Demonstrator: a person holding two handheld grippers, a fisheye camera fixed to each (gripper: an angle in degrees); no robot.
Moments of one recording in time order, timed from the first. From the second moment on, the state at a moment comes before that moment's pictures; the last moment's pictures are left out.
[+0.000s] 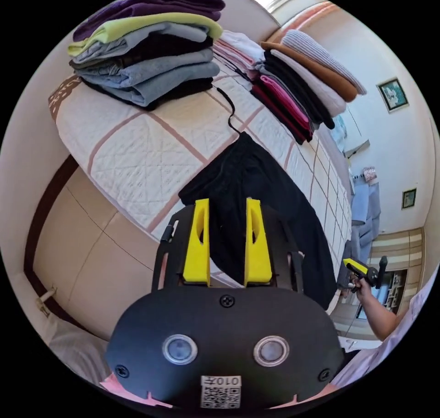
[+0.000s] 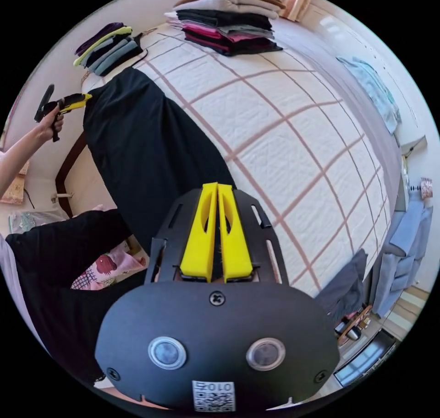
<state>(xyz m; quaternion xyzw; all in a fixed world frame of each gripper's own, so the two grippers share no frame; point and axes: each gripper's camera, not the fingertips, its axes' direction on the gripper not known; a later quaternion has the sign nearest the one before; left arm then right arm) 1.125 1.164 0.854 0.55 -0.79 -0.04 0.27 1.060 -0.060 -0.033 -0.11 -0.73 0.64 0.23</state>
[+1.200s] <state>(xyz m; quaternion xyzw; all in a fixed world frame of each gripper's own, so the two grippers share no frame) 1.195 1.097 0.797 0.16 -0.94 -0.10 0.29 1.030 -0.080 0.003 -0.04 -0.74 0.65 0.15</state>
